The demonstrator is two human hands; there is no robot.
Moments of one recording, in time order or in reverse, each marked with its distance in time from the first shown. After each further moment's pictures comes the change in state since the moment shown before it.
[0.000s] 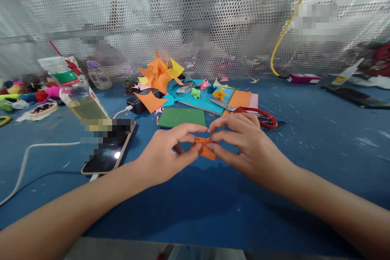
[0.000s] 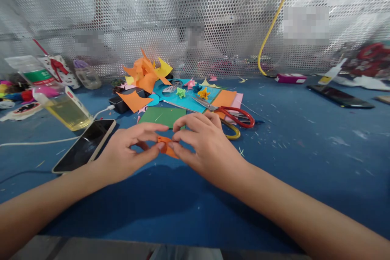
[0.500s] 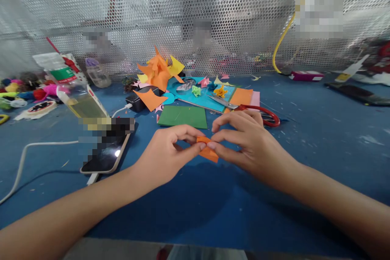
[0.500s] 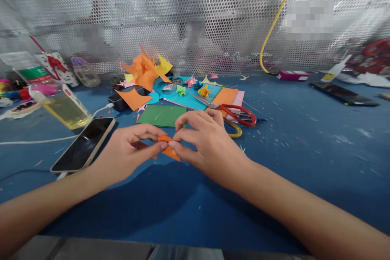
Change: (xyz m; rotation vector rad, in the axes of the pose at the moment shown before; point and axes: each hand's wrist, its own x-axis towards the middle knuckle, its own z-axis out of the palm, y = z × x) left_hand 0.002 0.007 0.005 -0.137 0.017 -0.257; right_hand 0.000 0.004 0.002 -0.013 -0.020 -0.014
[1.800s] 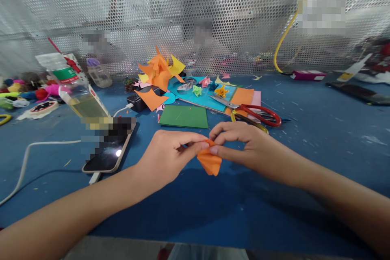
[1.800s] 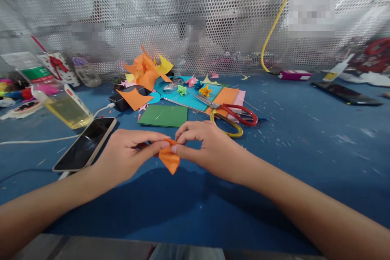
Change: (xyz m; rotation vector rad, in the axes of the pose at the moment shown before) left_hand -0.002 -0.001 -0.002 0.217 0.025 0.123; right_hand 0.003 0.004 -0.002 0.392 -0.266 0.218
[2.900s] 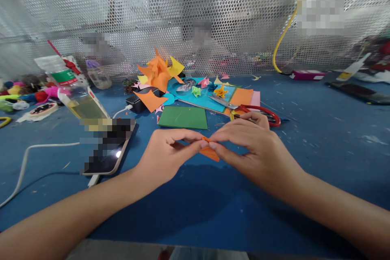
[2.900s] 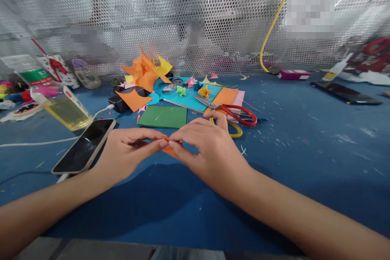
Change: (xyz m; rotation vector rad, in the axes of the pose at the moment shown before) left_hand 0.002 -0.003 0.009 -0.308 0.135 -0.070; right_hand -0.007 -0.015 0.008 -0.255 0.335 -0.102
